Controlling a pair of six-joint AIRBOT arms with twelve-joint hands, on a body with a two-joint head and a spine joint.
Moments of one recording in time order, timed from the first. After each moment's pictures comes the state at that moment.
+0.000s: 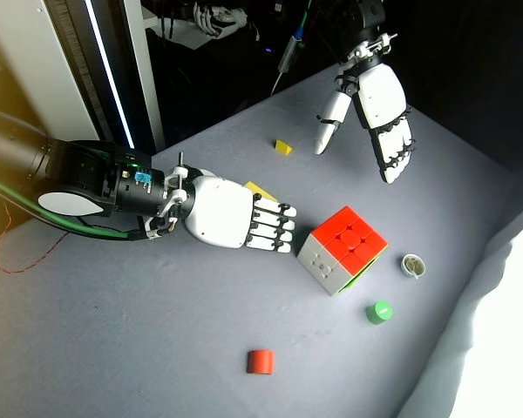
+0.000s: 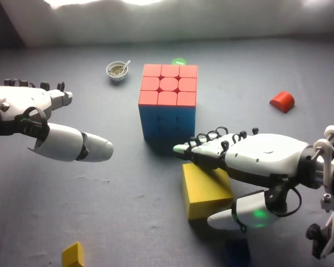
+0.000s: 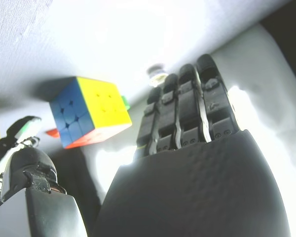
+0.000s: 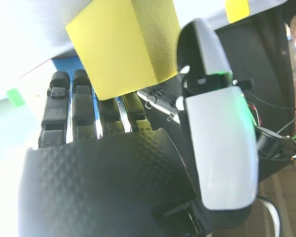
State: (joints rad) left arm 0.19 -0.81 0.79 -1.80 -0.63 2.49; right arm -0.45 -1.14 1.00 0.03 0.37 -0.71
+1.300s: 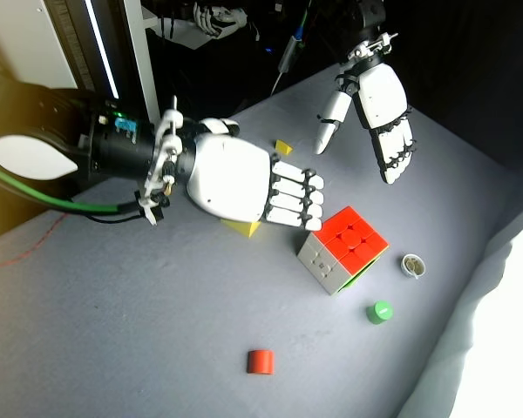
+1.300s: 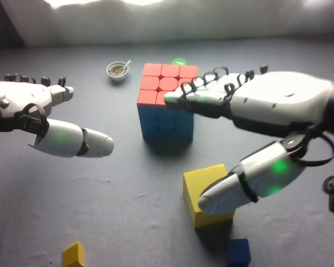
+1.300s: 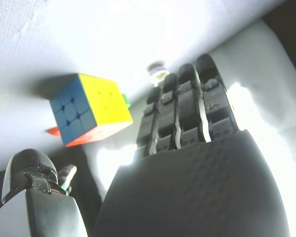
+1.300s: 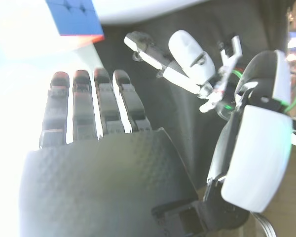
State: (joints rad) left arm 0.19 -0.81 0.80 -1.77 -0.62 2.49; right arm -0.20 -0.92 0.83 -0.10 0.26 -0.68
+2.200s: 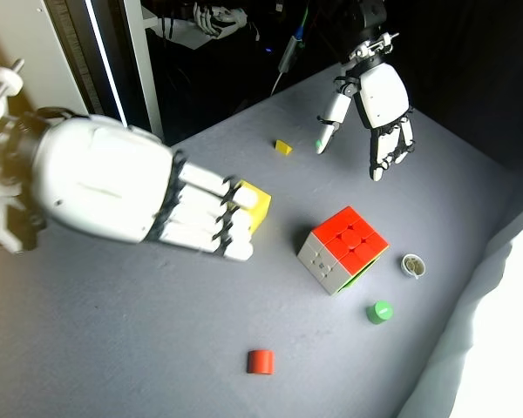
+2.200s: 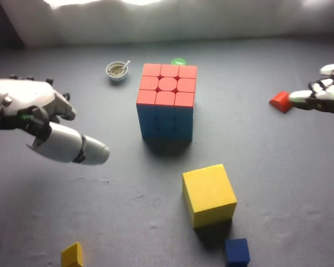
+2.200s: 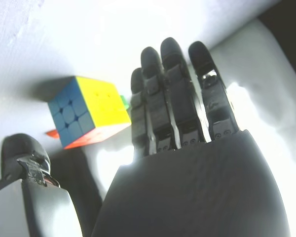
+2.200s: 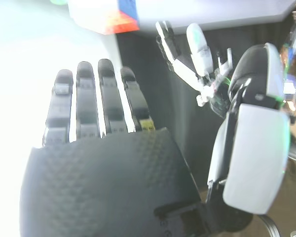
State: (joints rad) left arm 0.17 -0.81 0.79 -1.77 -0.62 2.49; right arm -0.23 -0.50 0.72 -0.68 0.18 -0.28
